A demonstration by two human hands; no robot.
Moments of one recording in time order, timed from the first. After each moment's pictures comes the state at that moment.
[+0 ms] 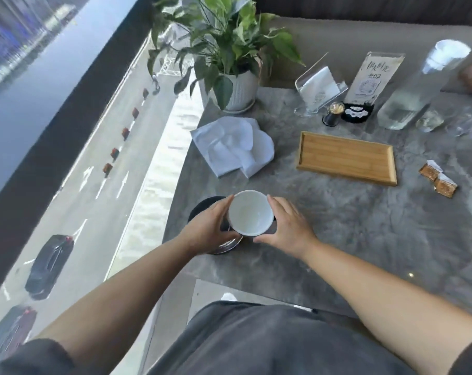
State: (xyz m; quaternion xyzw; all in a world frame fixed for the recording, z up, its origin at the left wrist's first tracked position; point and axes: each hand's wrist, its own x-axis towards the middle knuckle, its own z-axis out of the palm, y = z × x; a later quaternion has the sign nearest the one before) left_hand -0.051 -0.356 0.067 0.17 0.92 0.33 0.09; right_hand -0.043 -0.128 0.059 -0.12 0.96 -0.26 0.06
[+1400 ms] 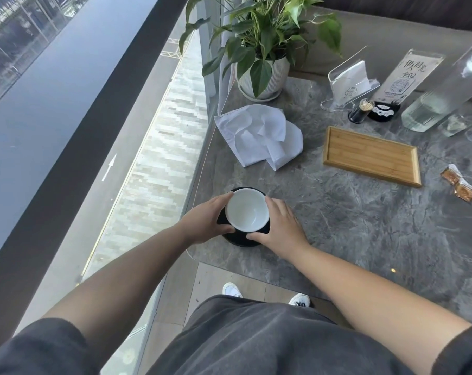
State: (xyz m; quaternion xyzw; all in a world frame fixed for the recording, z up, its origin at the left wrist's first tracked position) left_hand -0.055 -0.447 0.041 0.17 0.92 0.30 0.18; right_hand -0.032 -0.221 0.031 -0.06 0.96 -0.25 0.10
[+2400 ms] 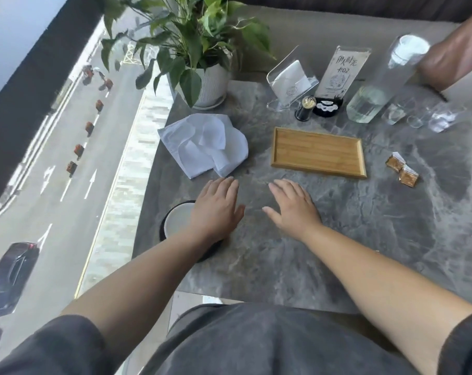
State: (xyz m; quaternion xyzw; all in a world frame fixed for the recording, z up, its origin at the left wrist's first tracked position) left_hand -0.092 -0.286 0.065 0.23 0.96 0.13 -0.03; right_hand -0.078 -0.067 0.055 -0.10 0.99 -0.10 0.03
